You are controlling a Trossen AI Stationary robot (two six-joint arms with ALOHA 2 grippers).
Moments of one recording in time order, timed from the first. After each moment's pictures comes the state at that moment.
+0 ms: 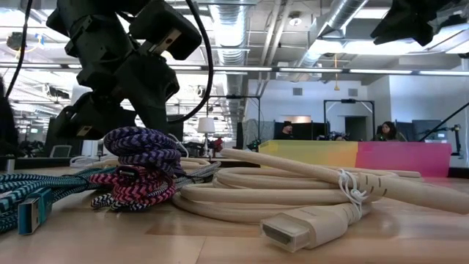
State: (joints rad) left arm -0.38 1.66 0.83 -0.10 -0.01 -1.42; right arm -0.44 0.54 0.92 -0.88 0.16 0.29
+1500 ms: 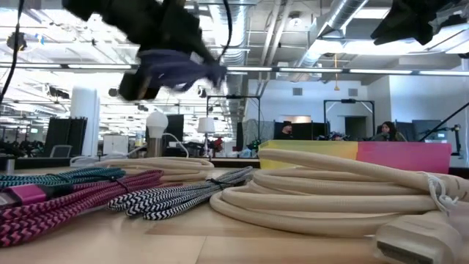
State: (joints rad) left arm -0.31 1.51 0.83 0.12 -0.16 -1.19; right arm -0.44 0.54 0.92 -0.88 0.19 0.25
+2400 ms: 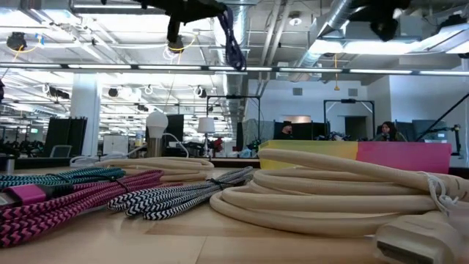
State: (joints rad) left arm 0.04 1.19 0.83 0.33 -0.24 -0.30; right arm -0.44 0.70 0.92 -0.63 -0.28 0.30
